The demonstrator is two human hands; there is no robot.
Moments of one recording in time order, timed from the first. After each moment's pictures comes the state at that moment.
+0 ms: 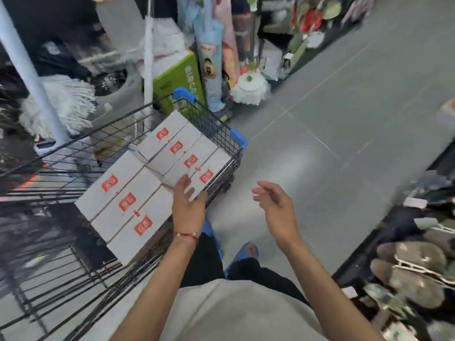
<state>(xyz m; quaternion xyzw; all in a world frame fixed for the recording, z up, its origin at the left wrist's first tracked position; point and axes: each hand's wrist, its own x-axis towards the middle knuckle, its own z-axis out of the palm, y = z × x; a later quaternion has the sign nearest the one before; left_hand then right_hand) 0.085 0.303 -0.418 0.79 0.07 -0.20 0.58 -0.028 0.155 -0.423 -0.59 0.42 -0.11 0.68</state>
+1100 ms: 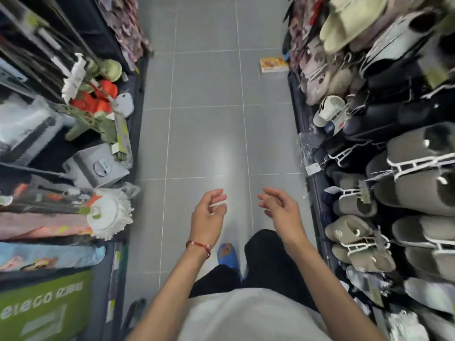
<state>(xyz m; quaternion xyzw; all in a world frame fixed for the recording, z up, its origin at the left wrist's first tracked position) 0.103 -0.305 -0.422 0.70 -0.36 -0.51 0.36 -0.076 -0.321 -0.419 -0.32 0.66 -0.35 0.58</state>
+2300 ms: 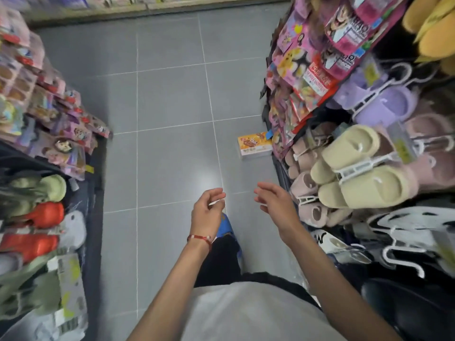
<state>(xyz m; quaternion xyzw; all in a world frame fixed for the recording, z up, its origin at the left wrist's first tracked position) 0.035 -1.070 -0.424 0.69 -0.33 -0.55 0.34 -0.136 -1.081 -0.418 -0.27 0.70 -0.33 0.58</state>
